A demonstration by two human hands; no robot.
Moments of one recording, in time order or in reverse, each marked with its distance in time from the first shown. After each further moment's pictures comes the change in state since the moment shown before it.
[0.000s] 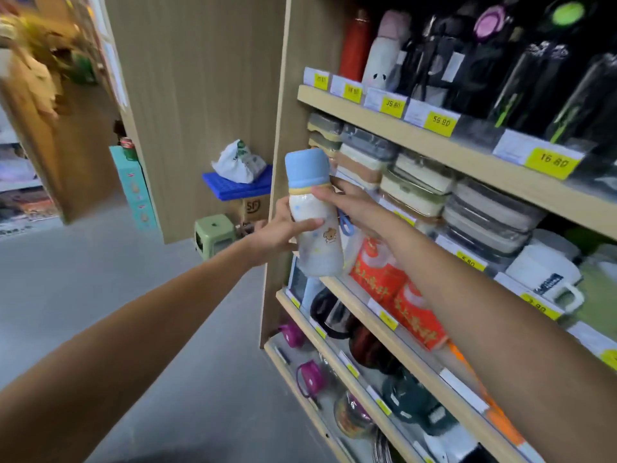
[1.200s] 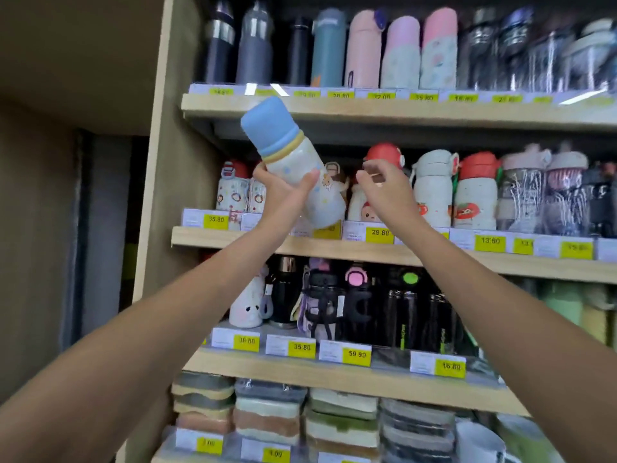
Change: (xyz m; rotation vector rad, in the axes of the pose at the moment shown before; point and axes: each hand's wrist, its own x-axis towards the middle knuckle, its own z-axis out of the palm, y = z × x) left_hand 0.191 0.401 0.047 -0.289 -0.218 0.914; right_hand 0.057 -0.316 -0.183 -0.797 1.361 -0.399
